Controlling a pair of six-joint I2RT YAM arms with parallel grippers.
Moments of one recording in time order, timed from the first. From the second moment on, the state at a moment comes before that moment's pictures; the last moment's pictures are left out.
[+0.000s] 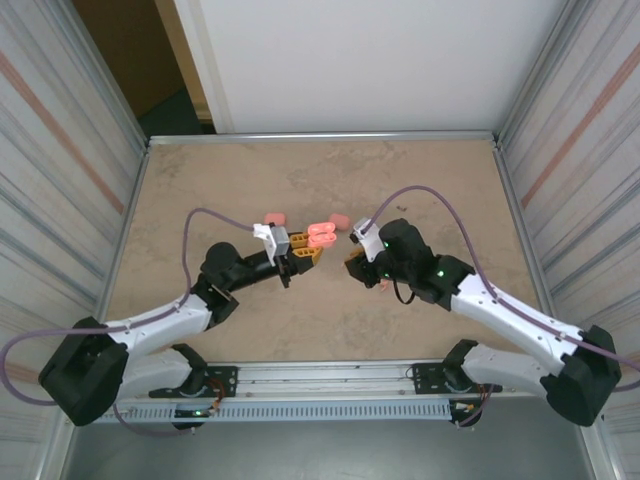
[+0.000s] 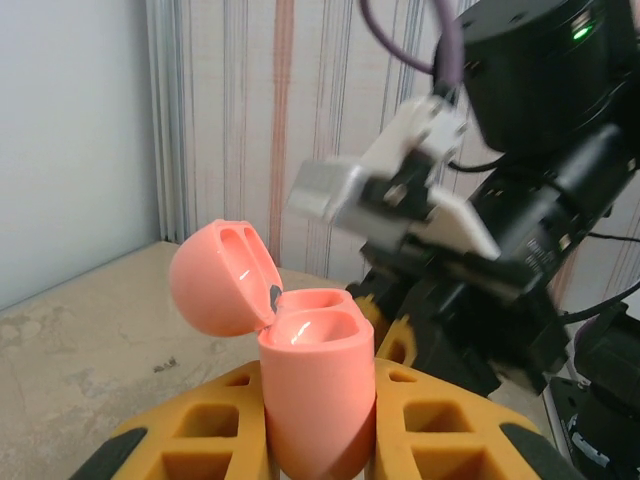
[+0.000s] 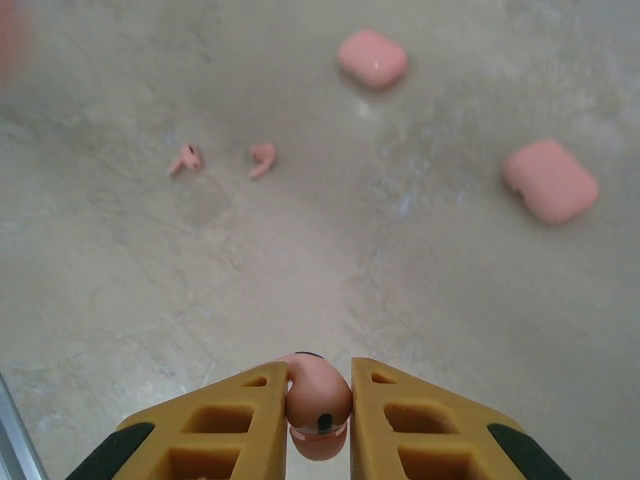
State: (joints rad) left arm -0.70 1.14 0.42 0.86 0.52 -0.12; right arm 0.78 1.03 0.78 -0.37 -0.10 0.08
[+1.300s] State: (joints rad) left arm -0.70 1.22 0.44 0.94 0.53 -0.15; right arm 0.83 1.06 0.96 -0.21 -0.15 -0.18
